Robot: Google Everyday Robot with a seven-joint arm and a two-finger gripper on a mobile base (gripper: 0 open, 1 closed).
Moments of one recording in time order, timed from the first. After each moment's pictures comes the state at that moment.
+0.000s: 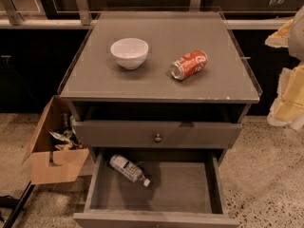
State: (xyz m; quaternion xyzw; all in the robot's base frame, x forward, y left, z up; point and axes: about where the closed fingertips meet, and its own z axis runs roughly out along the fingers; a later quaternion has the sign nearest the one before) arm 0.438 -0.217 0.976 -0.60 0.78 -0.03 0.16
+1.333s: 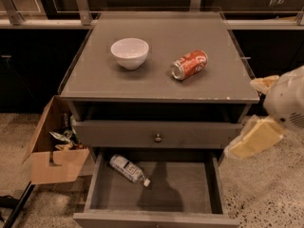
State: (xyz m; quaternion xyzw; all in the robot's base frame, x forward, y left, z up) arm 0.422 -0.185 0.899 -0.50 0.81 0.06 0.30
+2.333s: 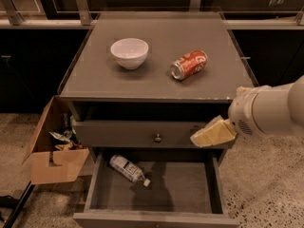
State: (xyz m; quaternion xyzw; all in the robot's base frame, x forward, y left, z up) arm 0.472 -0.159 0.845 -0.37 0.86 0.02 0.36
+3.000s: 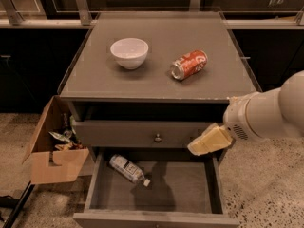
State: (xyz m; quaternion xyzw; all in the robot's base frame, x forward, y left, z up) arm 0.466 -0.154 0.821 -0.38 0.87 0.05 0.32
